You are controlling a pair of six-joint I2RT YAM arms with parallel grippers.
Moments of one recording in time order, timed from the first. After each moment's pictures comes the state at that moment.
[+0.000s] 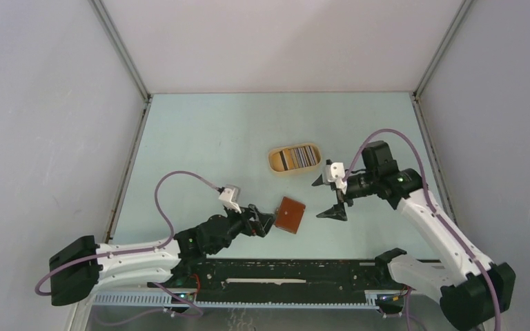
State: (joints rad) left arm -1.14 0.84 0.16 0.44 -0.41 -0.73; right arm 0.37 0.99 0.92 -0.77 -1.00 -0.96
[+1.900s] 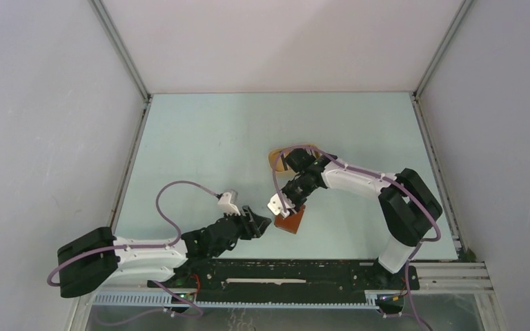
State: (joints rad) left arm -1.14 1.00 0.11 0.48 -0.43 -0.97; right arm 0.75 1.71 1.12 -0.67 -0.70 -1.59
